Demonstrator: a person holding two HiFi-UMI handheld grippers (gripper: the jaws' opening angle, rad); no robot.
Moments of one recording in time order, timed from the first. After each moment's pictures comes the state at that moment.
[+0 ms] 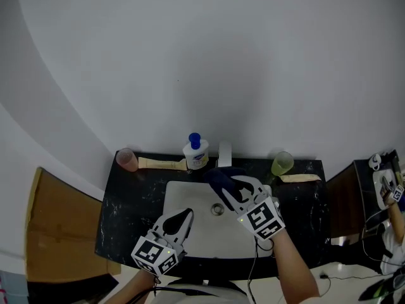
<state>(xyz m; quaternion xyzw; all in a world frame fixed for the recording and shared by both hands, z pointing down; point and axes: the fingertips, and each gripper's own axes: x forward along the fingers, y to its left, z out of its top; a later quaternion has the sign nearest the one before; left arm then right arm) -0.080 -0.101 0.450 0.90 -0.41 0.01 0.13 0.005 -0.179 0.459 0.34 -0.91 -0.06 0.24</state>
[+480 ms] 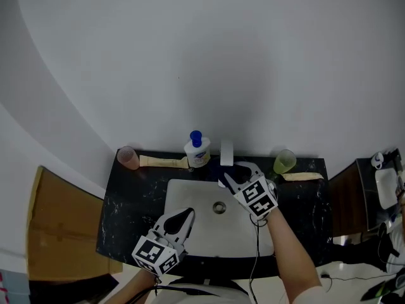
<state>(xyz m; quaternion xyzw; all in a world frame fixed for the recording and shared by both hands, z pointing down) -0.080 -0.099 0.452 0.90 -0.41 0.01 0.13 0.017 -0.239 0.504 0.37 -0.88 -0.02 0.29</state>
